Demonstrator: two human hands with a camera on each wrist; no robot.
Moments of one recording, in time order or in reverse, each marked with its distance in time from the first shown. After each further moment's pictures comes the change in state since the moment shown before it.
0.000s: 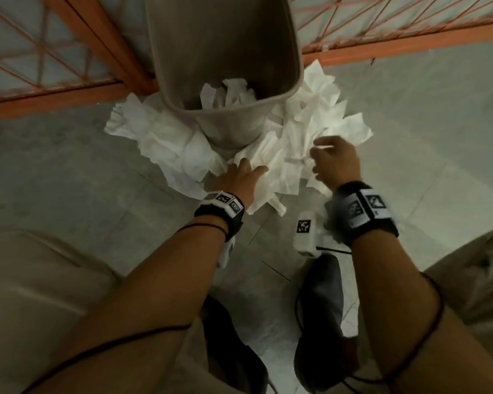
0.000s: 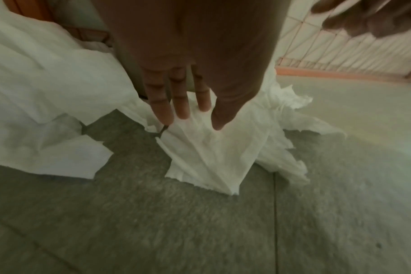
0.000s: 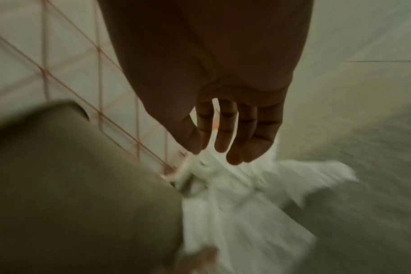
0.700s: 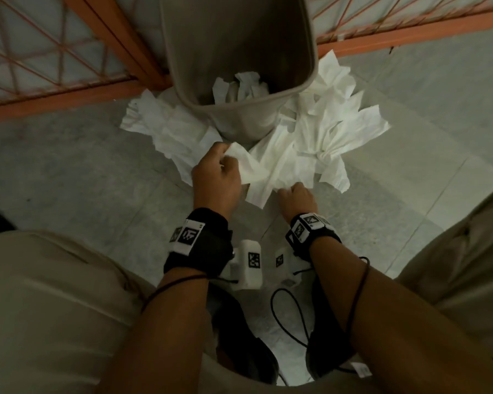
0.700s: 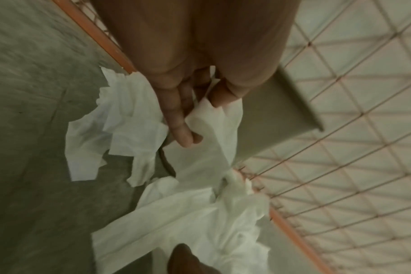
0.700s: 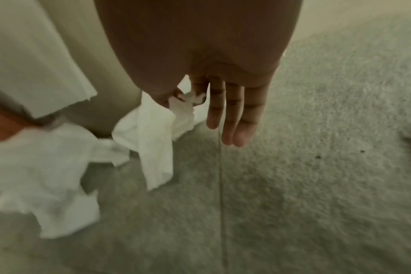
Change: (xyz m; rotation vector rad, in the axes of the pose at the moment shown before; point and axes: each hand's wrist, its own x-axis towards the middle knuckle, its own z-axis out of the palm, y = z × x) left_hand -0.090 0.001 -0.054 -0.880 0.705 -0.269; right_hand -0.043 0.058 0.084 -0.347 -0.235 0.130
